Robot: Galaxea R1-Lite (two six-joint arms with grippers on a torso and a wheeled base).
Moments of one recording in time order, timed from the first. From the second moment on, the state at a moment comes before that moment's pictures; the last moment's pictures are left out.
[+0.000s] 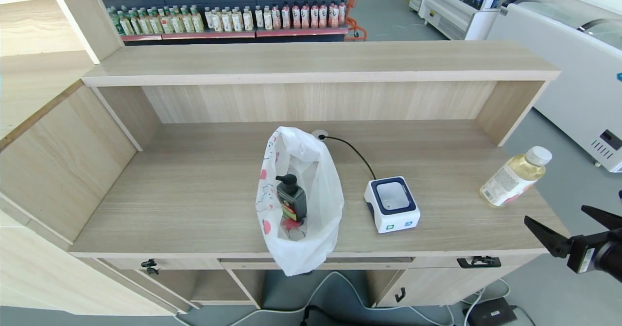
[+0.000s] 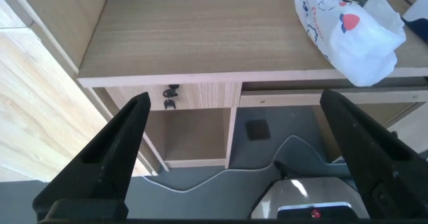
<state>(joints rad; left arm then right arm) -0.01 0.00 0.00 0.04 -0.04 0.02 -0.22 1.41 -0.05 -1.23 0.24 -0.23</state>
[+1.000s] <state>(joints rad) -0.01 0.01 0.00 0.04 -0.04 0.03 -0.32 1.59 -0.30 -1.24 0.18 -0.18</state>
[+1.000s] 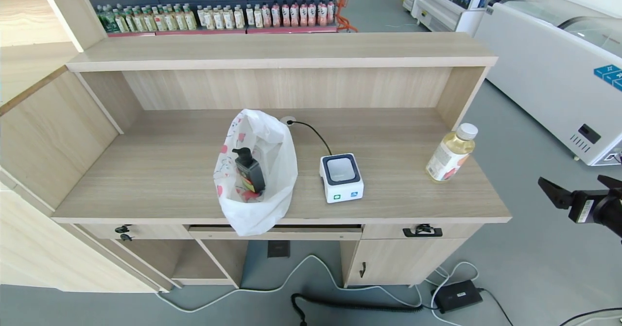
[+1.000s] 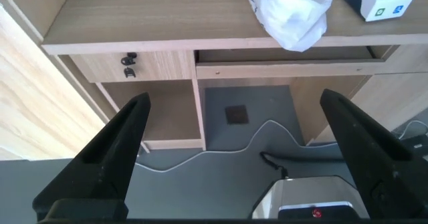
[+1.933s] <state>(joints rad) -0.01 0.00 0.00 0.04 -0.04 0.03 -0.22 1.63 -0.32 -1.24 0.21 -0.13</state>
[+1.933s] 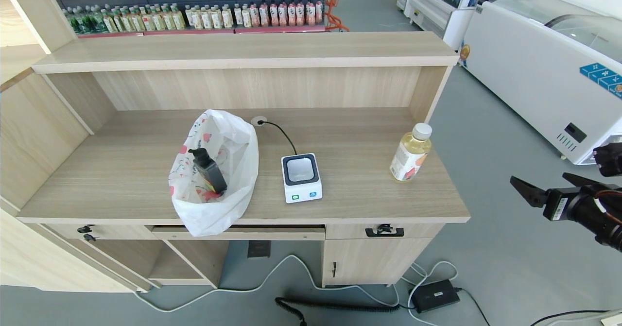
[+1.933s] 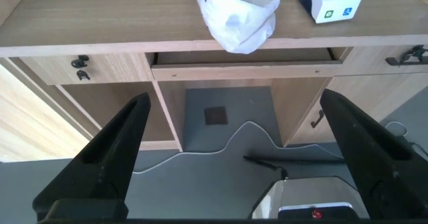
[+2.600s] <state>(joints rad) -0.01 0.00 0.00 0.04 -0.04 0.03 -0.21 1.63 -0.32 -1.24 0.21 -0.13</state>
